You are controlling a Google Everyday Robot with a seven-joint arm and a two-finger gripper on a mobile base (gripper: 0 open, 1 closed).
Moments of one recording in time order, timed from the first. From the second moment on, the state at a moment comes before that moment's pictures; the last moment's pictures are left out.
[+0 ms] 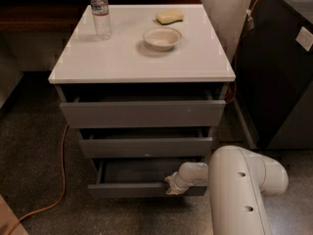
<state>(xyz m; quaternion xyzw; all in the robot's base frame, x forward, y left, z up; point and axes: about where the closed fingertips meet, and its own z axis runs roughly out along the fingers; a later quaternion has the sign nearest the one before) 0.601 -0.085 0.175 -0.73 0.65 0.08 0.20</state>
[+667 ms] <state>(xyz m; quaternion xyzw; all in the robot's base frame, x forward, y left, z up) 0.593 -0.081 0.177 -0.73 0.65 0.08 0.19</state>
